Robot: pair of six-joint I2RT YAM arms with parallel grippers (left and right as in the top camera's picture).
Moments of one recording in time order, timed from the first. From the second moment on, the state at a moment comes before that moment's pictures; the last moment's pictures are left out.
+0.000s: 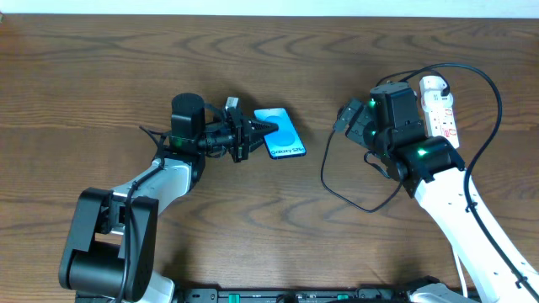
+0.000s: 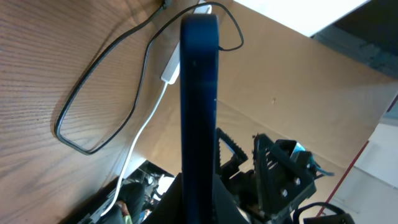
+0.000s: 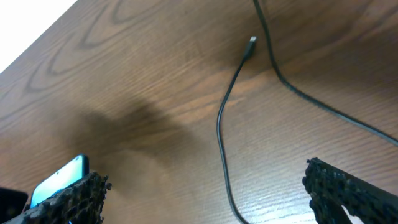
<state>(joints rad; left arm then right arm) -0.20 1.69 0.74 0.54 1.08 -1.63 0.34 1.34 1.08 -0.61 0.11 0.80</state>
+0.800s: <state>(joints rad) -0.20 1.69 0.74 0.54 1.08 -1.60 0.30 1.74 1.30 -0.71 0.10 0.92</state>
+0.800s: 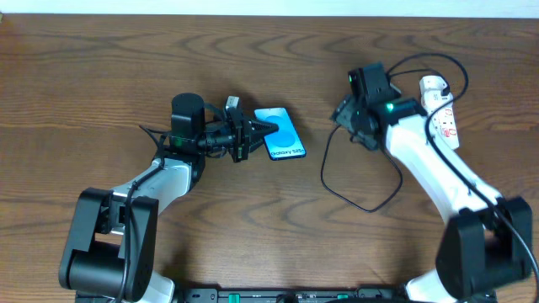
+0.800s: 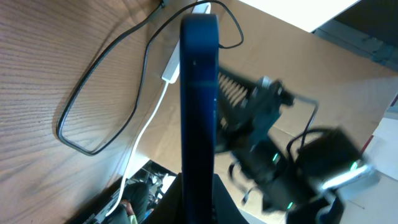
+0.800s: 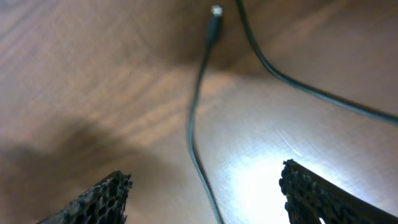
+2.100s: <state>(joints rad) -0.20 1.69 0.74 0.54 1.08 -1.60 0.31 2.18 1.55 -0.66 0.27 0.86</state>
